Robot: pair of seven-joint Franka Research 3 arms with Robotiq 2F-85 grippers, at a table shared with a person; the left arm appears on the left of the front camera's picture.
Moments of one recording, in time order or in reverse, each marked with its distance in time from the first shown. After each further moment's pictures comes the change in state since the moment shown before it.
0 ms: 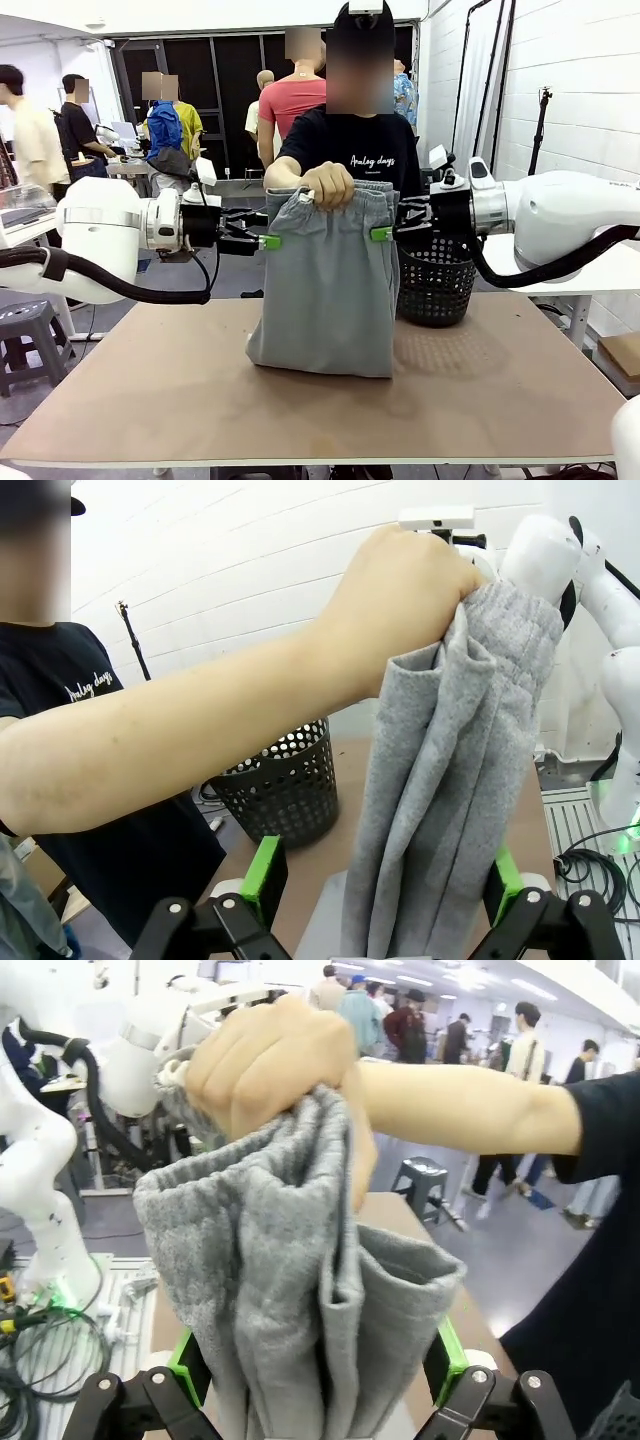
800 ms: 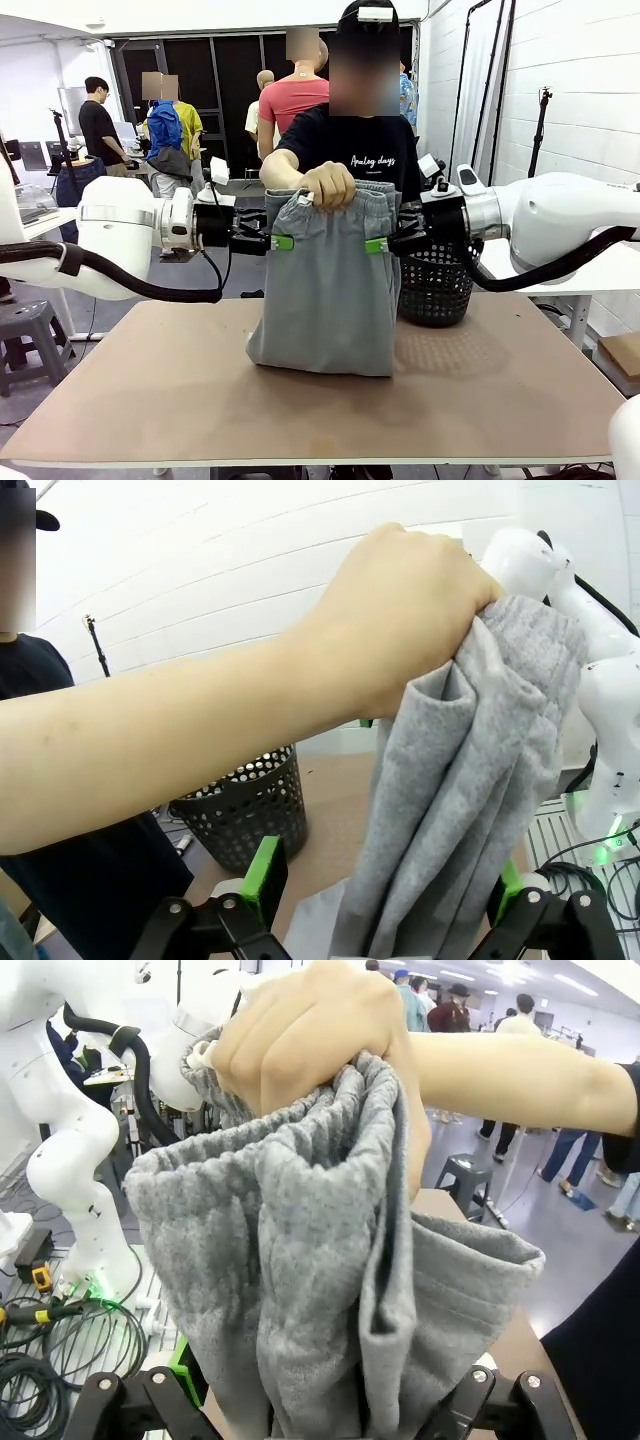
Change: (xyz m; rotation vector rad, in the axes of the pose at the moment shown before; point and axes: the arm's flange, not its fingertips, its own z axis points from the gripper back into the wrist) left arm 0.002 -0.001 -0.027 -0.090 -0.035 0.010; right arm -0.005 0.010 -0.016 0.100 0.014 -0.020
